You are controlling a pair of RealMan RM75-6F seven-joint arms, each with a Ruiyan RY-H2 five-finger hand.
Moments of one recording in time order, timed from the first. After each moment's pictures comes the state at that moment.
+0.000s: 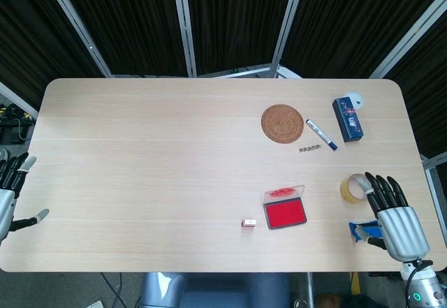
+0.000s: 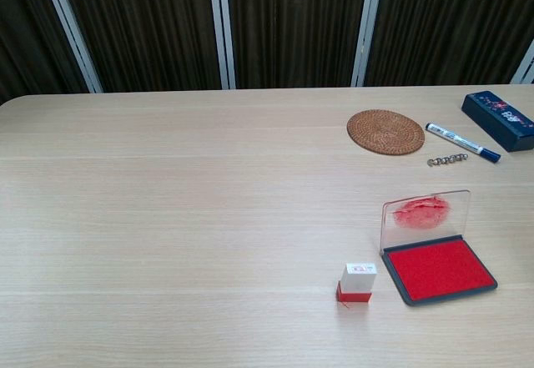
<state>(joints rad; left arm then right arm) -0.11 -1.02 -0.04 -1.69 1.53 1.49 0.01 0.10 -1.11 0.01 -1.65 -1.67 1.53 -0.10</state>
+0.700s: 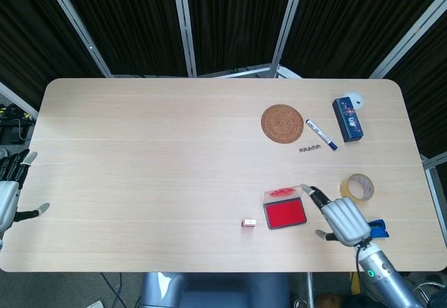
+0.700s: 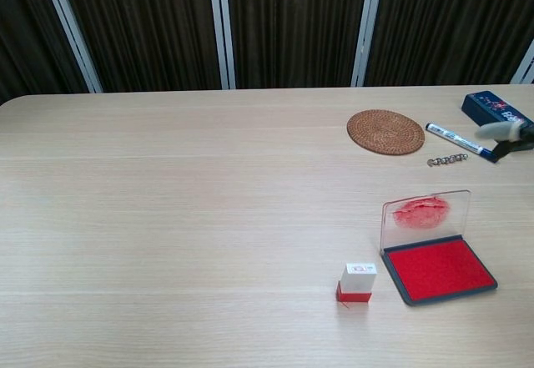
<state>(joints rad) -0.16 -1.05 -0.08 -1.65 1.39 1.37 0.05 0.30 -1.21 0.02 -1.68 -1.65 1.15 -0.18</state>
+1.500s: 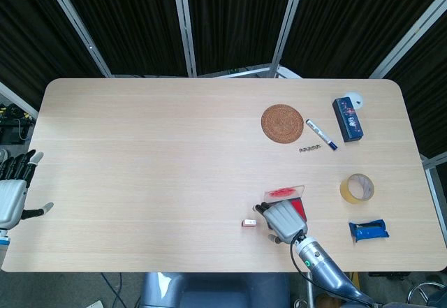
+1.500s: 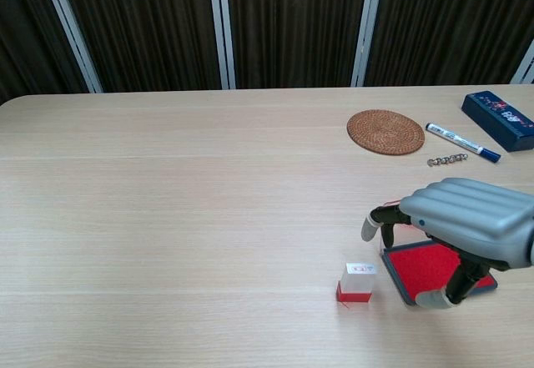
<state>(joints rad) -0.18 -1.09 -0.08 -1.62 1.36 1.34 0.10 0.47 -1.51 0.05 -1.73 -1.28 0.96 -0.66</state>
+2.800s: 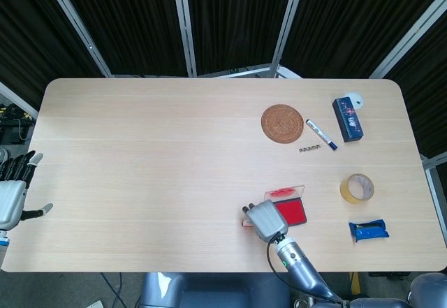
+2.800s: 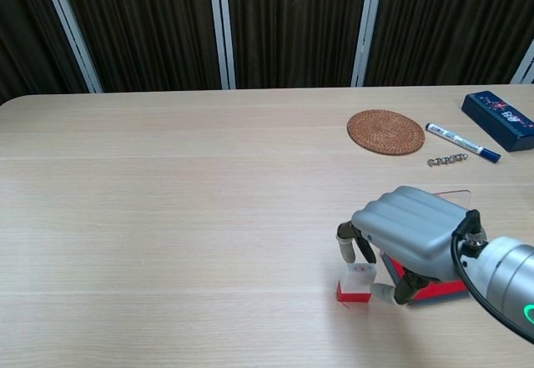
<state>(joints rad) -0.18 -1.09 -0.07 -1.63 1.36 1.34 0.10 0.54 -1.70 0.03 -1.64 -1.16 1.08 -0.90</state>
